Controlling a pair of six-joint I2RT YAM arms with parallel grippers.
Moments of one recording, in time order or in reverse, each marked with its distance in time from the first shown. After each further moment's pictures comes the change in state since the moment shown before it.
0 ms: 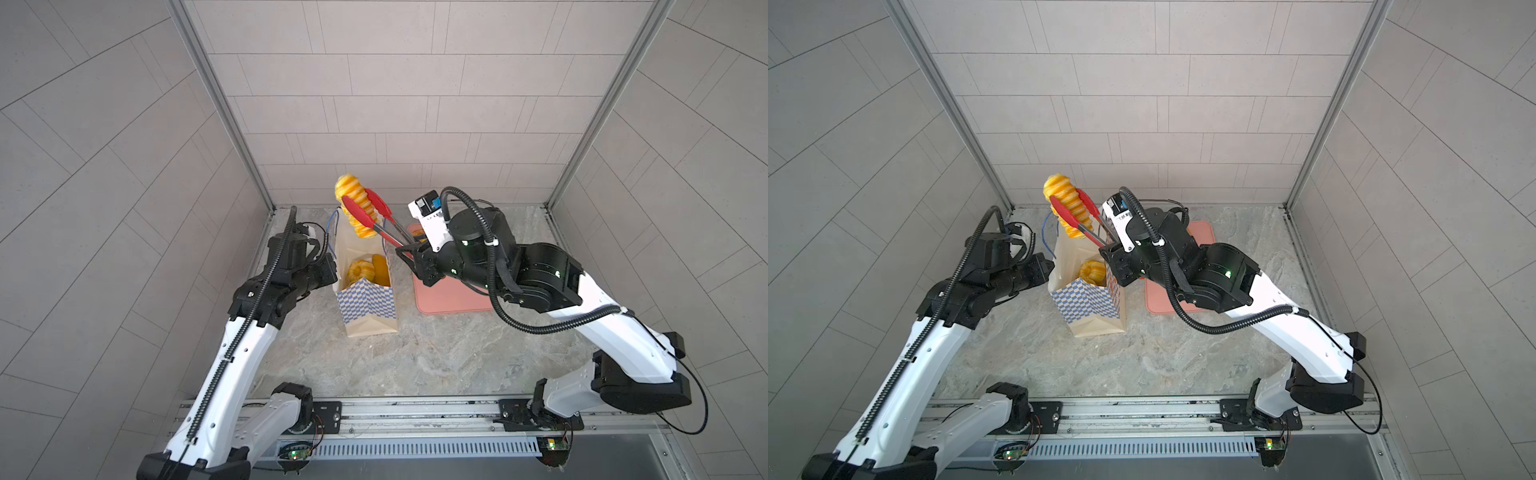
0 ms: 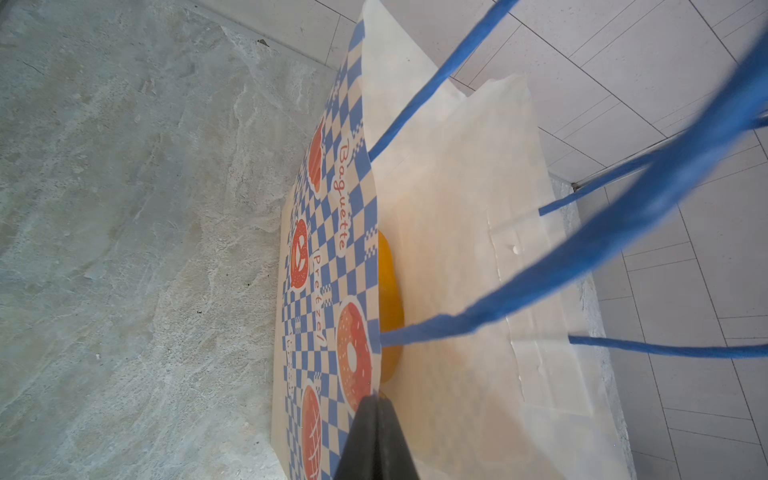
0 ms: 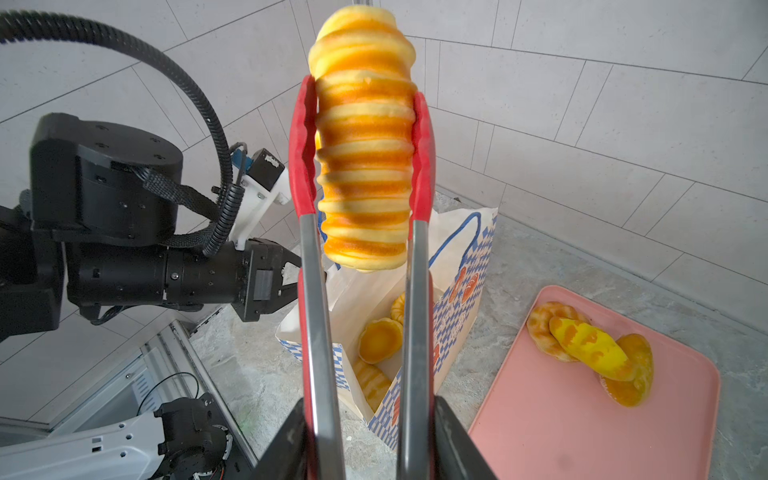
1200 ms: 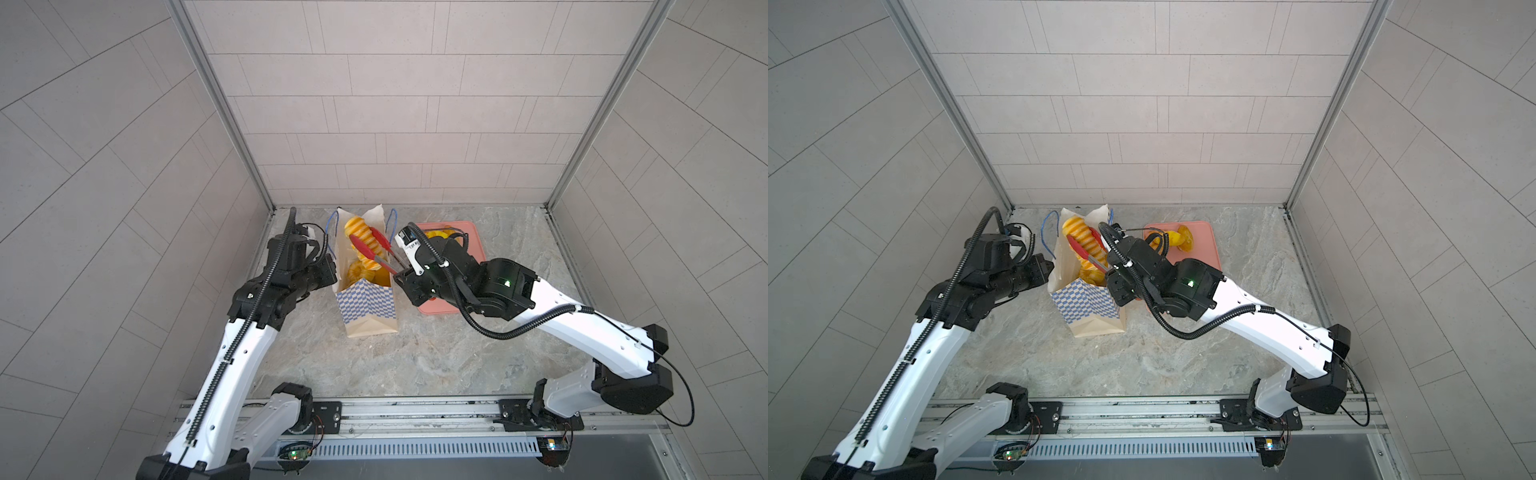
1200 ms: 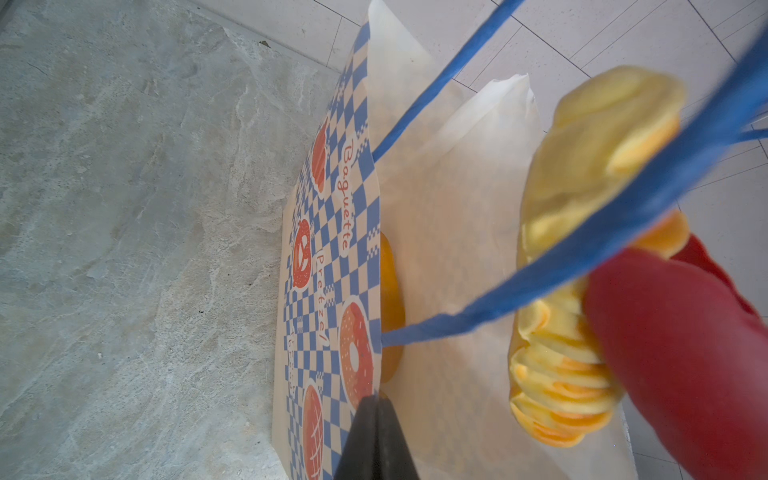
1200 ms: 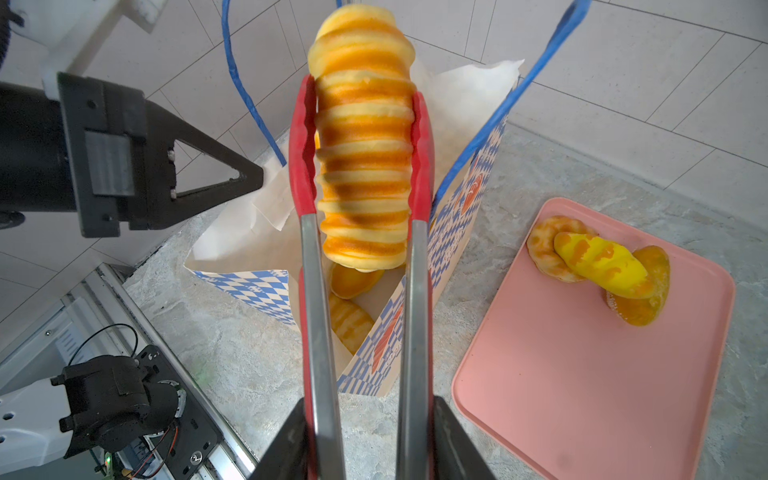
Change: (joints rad) left arm 0.000 -0.008 -0.008 0.001 -0.003 -0.001; right arm 0.009 -0.009 -0.287 0.050 0.020 0.067
